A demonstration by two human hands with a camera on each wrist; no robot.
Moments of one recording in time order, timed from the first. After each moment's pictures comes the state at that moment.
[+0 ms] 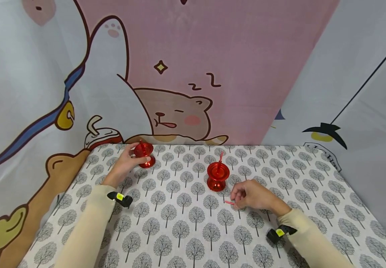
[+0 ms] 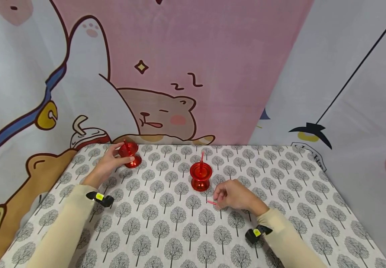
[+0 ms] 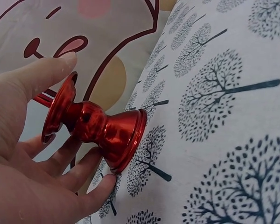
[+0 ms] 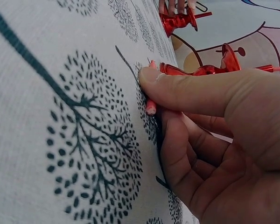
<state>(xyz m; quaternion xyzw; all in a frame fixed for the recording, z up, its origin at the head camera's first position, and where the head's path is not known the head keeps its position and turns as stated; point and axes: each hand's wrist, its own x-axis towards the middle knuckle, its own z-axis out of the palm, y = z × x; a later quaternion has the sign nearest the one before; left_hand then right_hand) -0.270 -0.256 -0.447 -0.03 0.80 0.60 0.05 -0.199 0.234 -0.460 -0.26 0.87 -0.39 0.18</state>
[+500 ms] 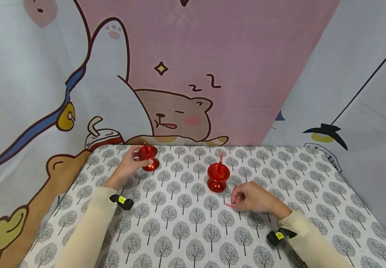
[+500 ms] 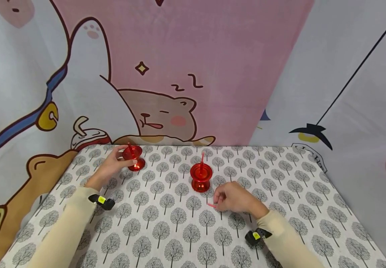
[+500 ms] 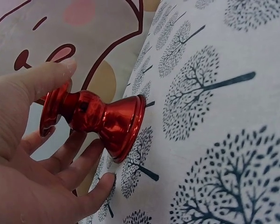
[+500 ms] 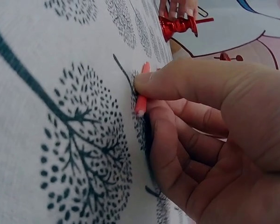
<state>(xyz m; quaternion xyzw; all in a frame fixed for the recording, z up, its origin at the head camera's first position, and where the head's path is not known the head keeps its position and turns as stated) -0.266 -0.249 -0.450 0.00 0.82 0.58 0.04 -0.193 0.230 -0.455 -0.32 0.87 -0.35 0.15</state>
